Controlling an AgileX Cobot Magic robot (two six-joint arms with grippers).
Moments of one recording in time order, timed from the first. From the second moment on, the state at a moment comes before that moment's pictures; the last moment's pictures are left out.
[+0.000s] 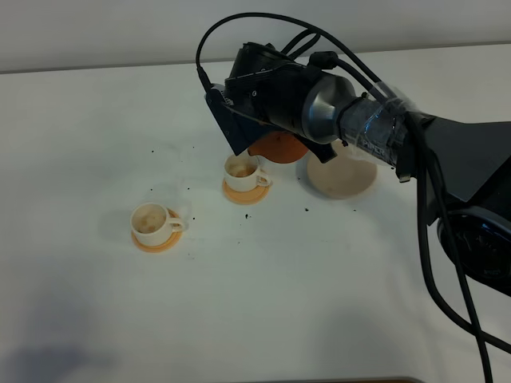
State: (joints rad) left arm 0.08 -0.01 -0.51 -0.06 1.07 0.02; right arm 0.91 2.33 -1.99 -0.72 1.08 -1.02
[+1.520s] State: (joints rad) left arm 0.08 -0.01 -0.51 -0.06 1.07 0.02; right arm 0.94 2.33 -1.99 -0.88 1.08 -1.04
